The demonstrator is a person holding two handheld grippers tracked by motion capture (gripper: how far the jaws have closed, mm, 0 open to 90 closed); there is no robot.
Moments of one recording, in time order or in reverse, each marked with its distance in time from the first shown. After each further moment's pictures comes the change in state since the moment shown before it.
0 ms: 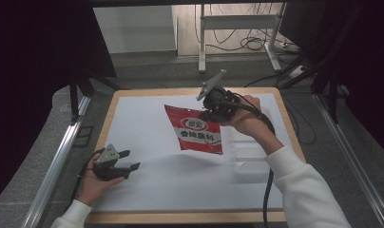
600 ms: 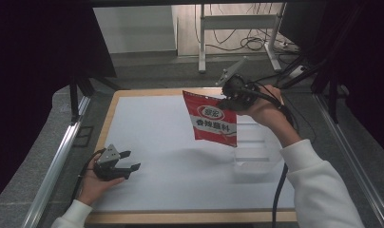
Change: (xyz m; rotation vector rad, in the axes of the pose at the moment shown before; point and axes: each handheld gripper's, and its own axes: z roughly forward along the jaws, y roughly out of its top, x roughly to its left) left arm 0.000 0.000 0.001 0.017 -0.008 0.012; right arm -0.031 -0.017 -0.034 0.009 -0.082 0.072
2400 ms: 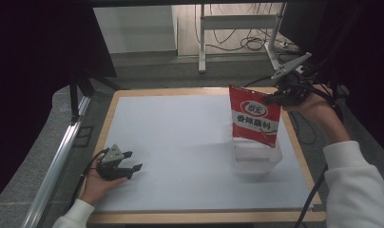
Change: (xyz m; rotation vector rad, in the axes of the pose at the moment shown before) left arm -0.002 0.000 0.010 0.034 0.014 -0.006; right arm -0.073 -0.096 -0.041 -0.016 -0.041 0.087
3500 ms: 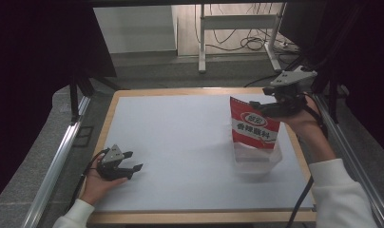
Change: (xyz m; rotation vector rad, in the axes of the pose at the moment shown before) left arm -0.001 0.001 0.000 -0.001 -0.010 0.010; right arm 0.046 -0.005 0.007 -0.276 -0.185 0.138
